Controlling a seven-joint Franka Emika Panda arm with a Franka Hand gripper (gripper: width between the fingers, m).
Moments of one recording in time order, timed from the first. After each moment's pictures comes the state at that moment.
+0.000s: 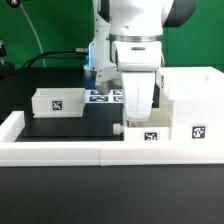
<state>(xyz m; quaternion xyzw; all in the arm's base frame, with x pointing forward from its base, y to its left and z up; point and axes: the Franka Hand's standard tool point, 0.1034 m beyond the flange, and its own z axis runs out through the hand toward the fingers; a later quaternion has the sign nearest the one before) 0.540 0.011 0.010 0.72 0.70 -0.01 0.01</state>
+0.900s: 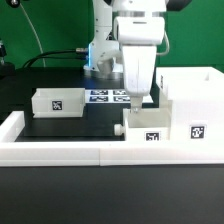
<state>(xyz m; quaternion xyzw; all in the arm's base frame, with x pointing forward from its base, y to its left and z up) 0.542 0.009 0.054 0.74 0.67 0.01 0.03</state>
